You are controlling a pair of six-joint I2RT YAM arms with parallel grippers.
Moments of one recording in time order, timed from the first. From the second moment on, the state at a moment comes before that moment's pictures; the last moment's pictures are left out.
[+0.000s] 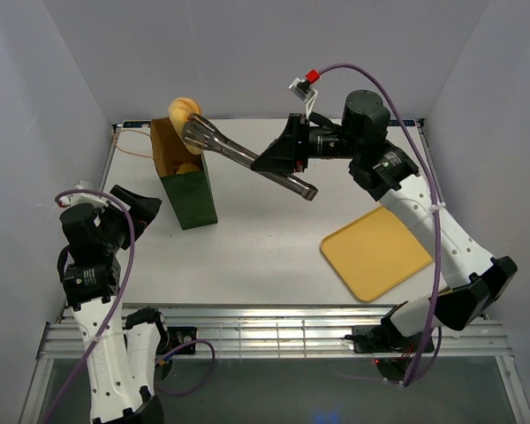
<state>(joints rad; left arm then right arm) 0.28 0.64 0.96 -0.76 0.31 -0.69 0.64 1.43 1.64 -0.20 -0.92 0.70</state>
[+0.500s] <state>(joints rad) 0.28 0.63 0.96 -0.74 0.27 -0.69 0.72 1.67 1.79 -0.08 -0.88 0.78</state>
